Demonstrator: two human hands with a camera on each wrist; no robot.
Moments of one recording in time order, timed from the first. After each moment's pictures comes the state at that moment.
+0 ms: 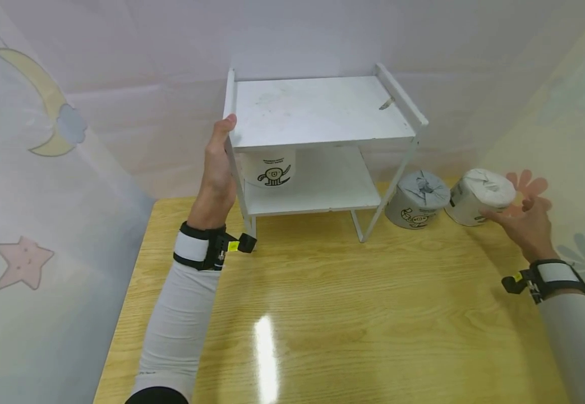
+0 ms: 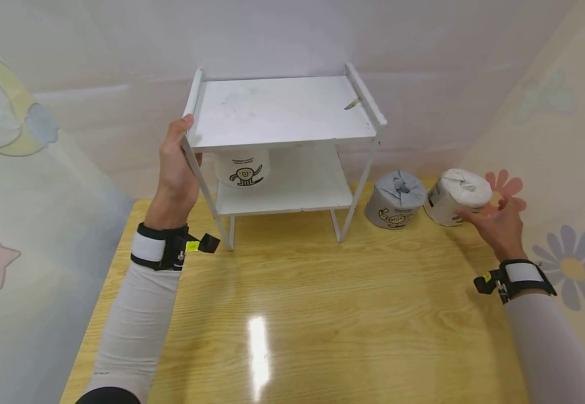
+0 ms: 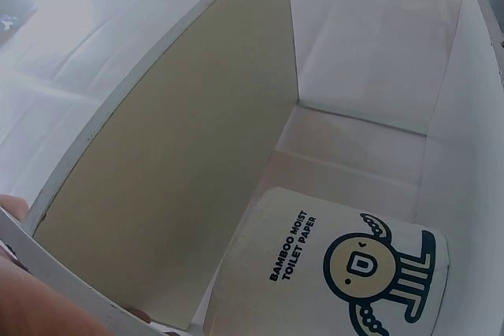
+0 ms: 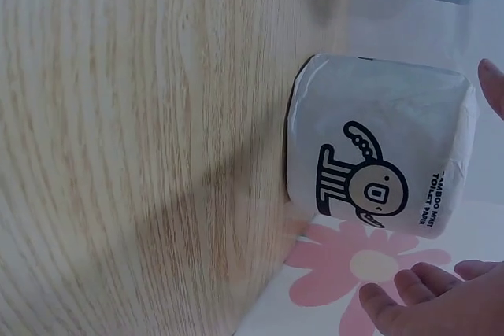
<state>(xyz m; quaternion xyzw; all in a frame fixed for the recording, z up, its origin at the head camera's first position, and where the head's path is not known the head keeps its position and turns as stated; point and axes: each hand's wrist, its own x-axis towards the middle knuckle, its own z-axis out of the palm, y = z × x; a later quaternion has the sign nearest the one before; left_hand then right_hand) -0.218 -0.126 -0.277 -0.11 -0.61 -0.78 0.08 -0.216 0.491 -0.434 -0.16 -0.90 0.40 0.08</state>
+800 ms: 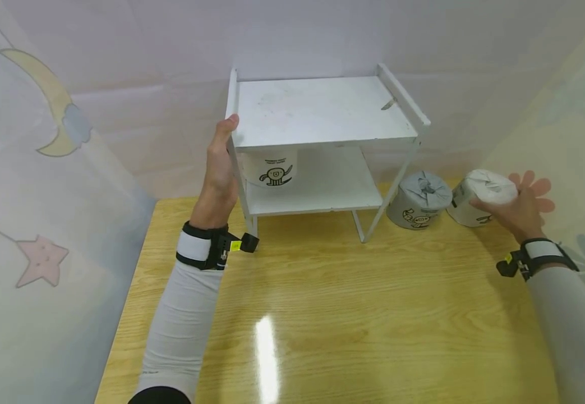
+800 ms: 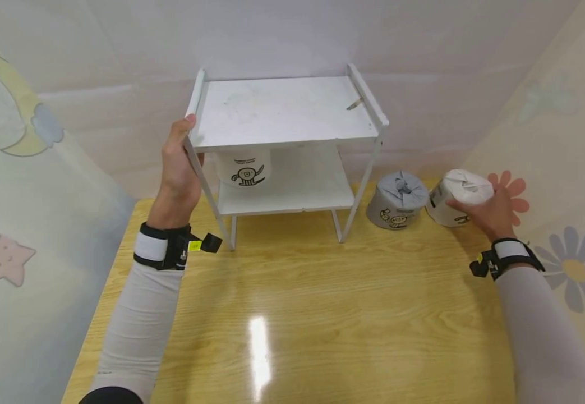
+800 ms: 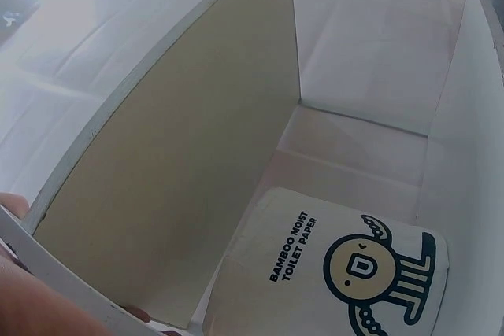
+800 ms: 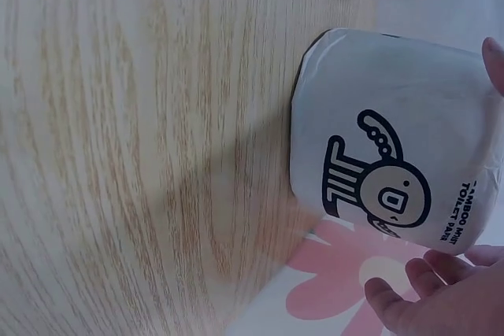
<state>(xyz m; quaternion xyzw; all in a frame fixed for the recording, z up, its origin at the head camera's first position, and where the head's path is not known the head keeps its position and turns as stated) -0.217 -0.126 -0.277 -0.09 -0.62 -0.77 0.08 -0.258 0.493 -0.436 -0.10 -0.91 0.40 0.09</state>
